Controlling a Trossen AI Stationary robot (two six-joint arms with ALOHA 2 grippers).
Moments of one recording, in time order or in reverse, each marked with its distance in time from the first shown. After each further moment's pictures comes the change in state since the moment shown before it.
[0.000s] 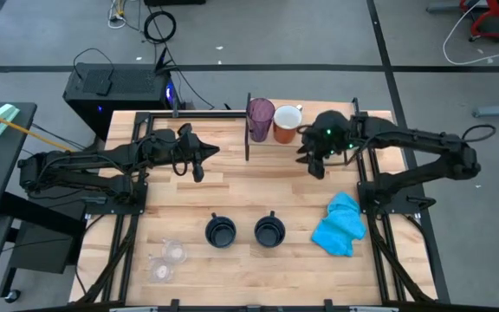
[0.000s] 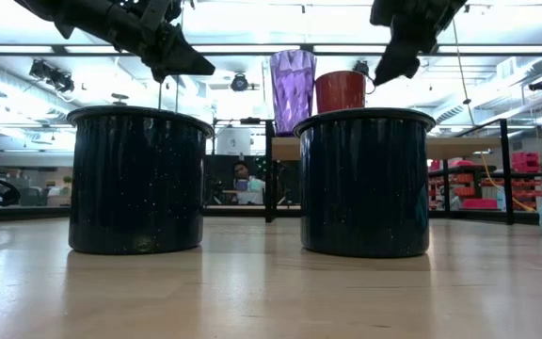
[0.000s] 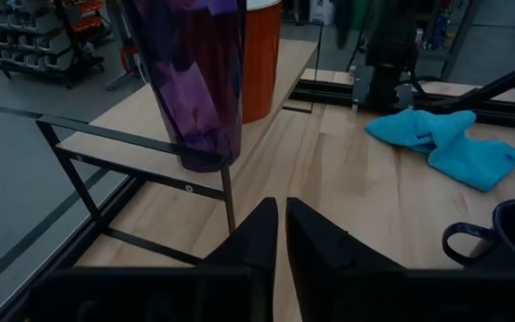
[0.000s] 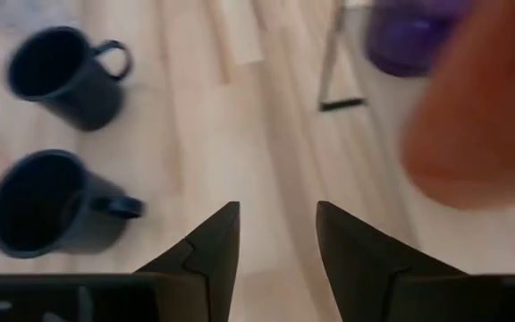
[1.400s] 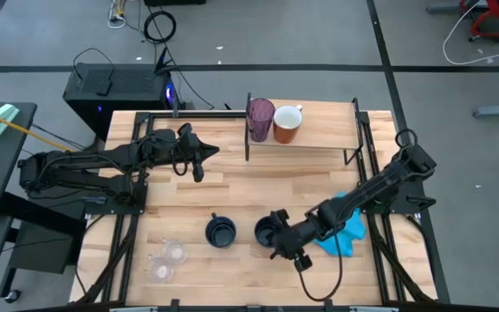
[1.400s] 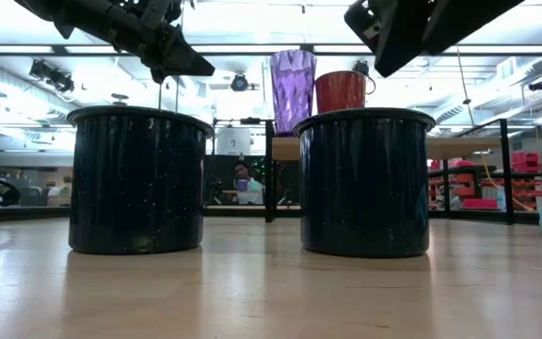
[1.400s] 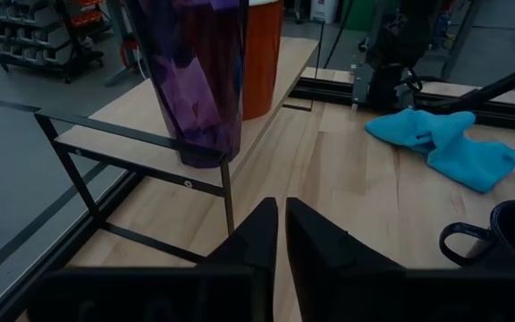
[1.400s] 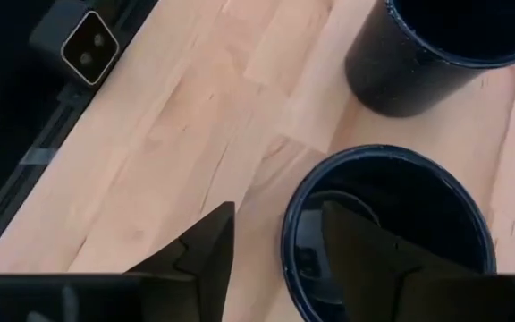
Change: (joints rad) left arm 0.000 0.000 0.000 -0.008 0.000 -0.016; right arm 0.762 0.542 0.103 0.316 0.218 0.023
